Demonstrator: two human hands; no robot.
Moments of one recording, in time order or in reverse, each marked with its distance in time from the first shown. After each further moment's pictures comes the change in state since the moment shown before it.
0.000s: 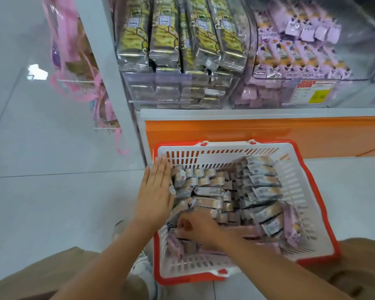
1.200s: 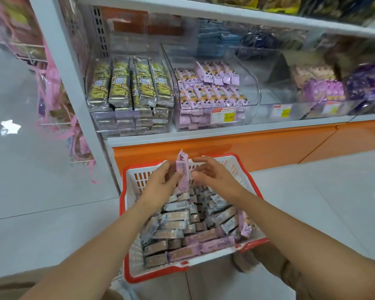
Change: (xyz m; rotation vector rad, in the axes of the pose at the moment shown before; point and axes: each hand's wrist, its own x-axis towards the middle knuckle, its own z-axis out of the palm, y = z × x) left_hand 0.027 0.109 -0.111 -1.112 -0.049 0.007; right_hand -0.148 0.001 -0.151 0.702 0.617 -0.216
